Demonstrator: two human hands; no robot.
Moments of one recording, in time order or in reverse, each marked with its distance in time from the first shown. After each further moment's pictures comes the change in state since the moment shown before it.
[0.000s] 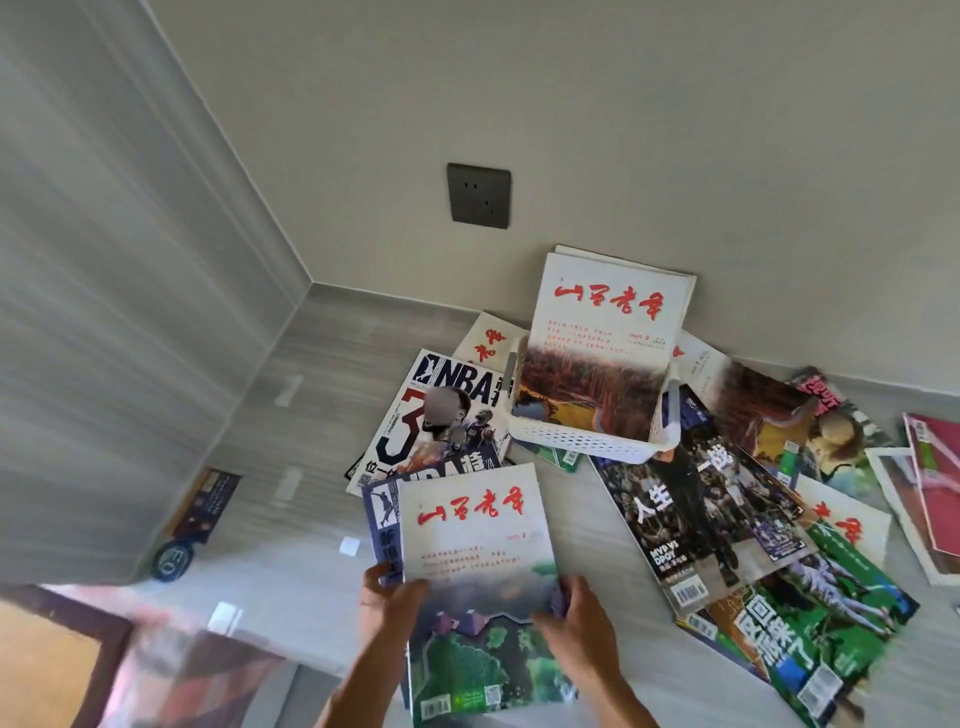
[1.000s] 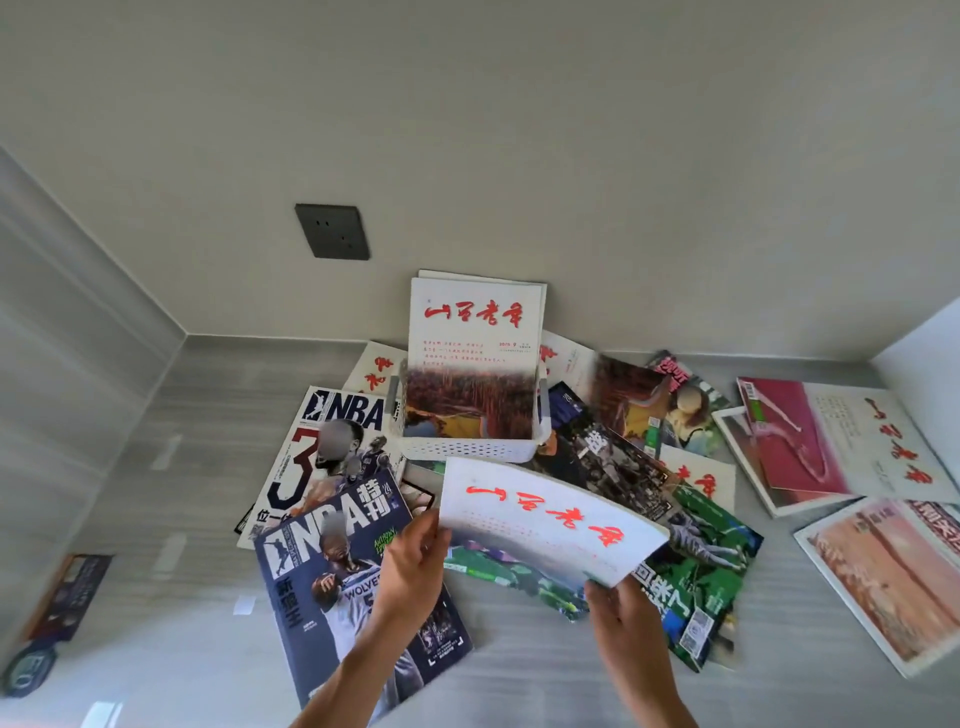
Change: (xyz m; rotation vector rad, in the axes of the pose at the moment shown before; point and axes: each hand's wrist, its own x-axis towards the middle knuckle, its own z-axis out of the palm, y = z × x) left_hand -0.069 0.082 0.093 0.104 -0.284 0.802; right_hand -0.048 0.056 -0.139 0.215 0.443 -0.145
